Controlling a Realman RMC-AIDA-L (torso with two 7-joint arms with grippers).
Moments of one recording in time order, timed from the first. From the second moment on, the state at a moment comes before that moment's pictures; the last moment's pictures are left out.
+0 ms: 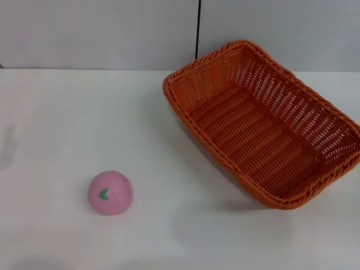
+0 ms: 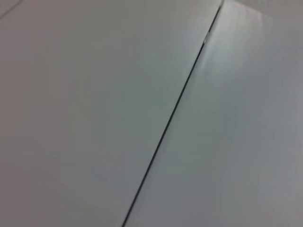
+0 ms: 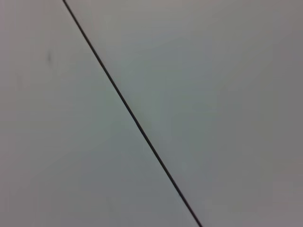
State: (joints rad) left arm -0.16 -2.07 -0.94 -0.05 -0.86 -1.96 2.43; right arm 0.33 2.07 0.16 -0.14 -1.43 -1.47 0.91
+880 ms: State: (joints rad) left arm -0.16 -2.07 -0.92 -0.06 -0.87 -2.00 2.43; right arm 0.29 1.96 -0.27 -0.56 -1.54 -1.57 1.51
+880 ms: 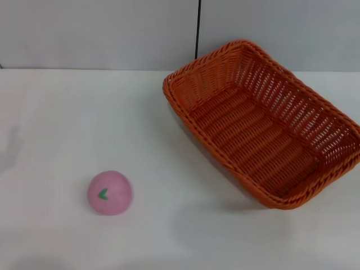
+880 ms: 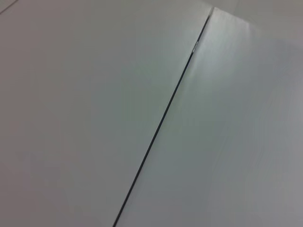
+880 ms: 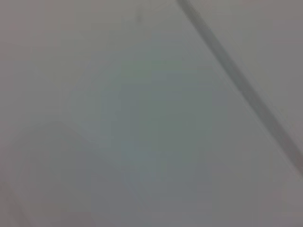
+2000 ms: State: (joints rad) left arm -0.19 -2.07 -0.89 -0.07 -0.87 -1.99 2.43; right arm 0.76 1.82 -0.64 -0.91 -2.46 -1.76 2.20
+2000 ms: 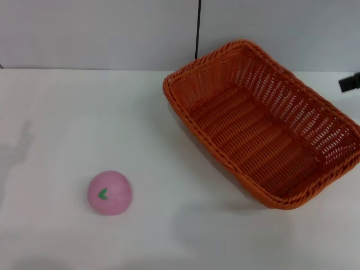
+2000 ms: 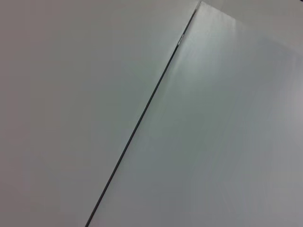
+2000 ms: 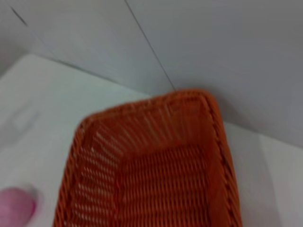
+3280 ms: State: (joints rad) left arm -0.17 -2.06 -0.89 -0.07 -0.87 -1.99 2.43; right arm 0.78 1.92 -0.84 -0.84 -2.58 -1.59 2.24
